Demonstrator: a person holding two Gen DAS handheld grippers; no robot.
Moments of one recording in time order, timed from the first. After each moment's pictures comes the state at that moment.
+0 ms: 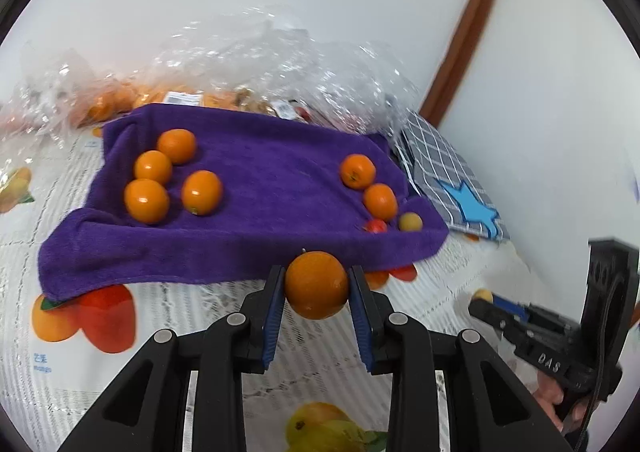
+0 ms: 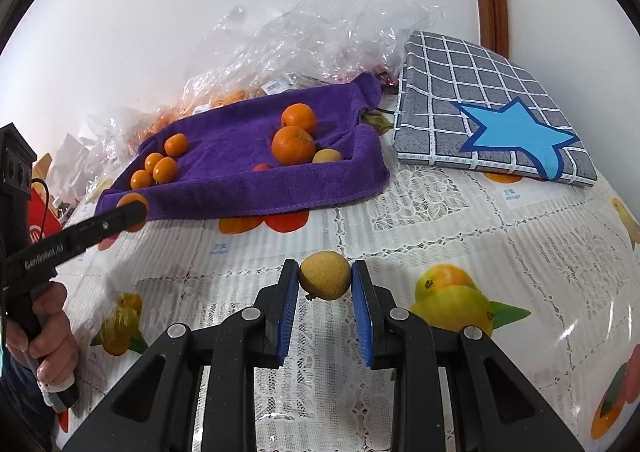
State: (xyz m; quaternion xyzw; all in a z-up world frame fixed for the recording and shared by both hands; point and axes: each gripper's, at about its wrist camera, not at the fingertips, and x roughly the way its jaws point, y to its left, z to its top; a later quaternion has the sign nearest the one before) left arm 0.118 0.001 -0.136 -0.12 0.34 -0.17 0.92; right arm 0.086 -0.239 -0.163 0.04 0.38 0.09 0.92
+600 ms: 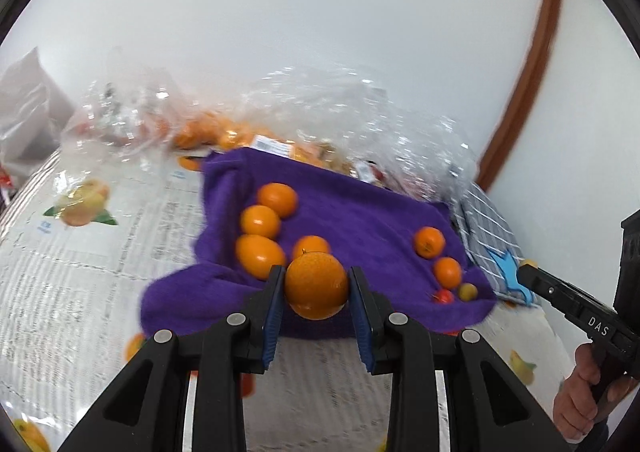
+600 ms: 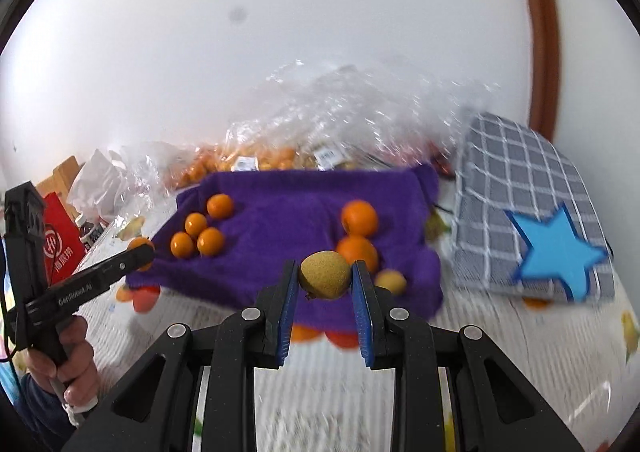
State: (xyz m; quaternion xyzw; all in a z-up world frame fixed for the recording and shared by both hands) left arm 0.126 0.070 -0.120 -0.17 0.29 -0.07 0.94; right arm 0.136 -0.185 -0.096 0.00 0.32 0.15 0.94
